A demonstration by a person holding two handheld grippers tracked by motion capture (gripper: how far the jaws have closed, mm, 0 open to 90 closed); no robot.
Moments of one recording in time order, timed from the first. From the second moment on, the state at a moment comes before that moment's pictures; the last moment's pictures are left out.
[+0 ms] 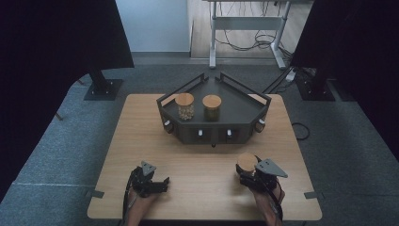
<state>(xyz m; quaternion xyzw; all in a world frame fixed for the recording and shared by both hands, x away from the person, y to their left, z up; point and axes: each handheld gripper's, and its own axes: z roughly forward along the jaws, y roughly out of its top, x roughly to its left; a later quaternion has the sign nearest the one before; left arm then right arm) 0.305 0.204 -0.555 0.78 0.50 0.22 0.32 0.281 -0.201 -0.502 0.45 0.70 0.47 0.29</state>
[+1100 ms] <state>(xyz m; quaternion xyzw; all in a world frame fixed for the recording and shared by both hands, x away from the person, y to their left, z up) 0.305 0.204 -0.555 0.78 0.50 0.22 0.32 0.293 -0.199 -0.470 0.44 0.70 0.49 0.28</state>
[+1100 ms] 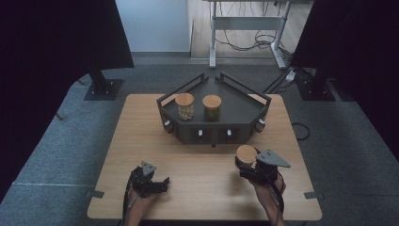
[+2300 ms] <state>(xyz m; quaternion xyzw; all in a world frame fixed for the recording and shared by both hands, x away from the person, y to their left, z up) 0.305 0.204 -0.555 0.78 0.50 0.22 0.32 0.315 -0.201 -0.442 0.45 0.70 0.48 0.28</state>
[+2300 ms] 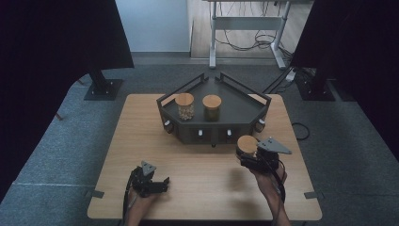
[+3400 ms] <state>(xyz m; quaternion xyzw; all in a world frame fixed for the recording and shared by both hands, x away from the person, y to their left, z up) 0.305 0.204 -0.555 0.78 0.50 0.22 0.32 0.331 -0.198 -0.421 0.45 0.69 0.49 0.28</state>
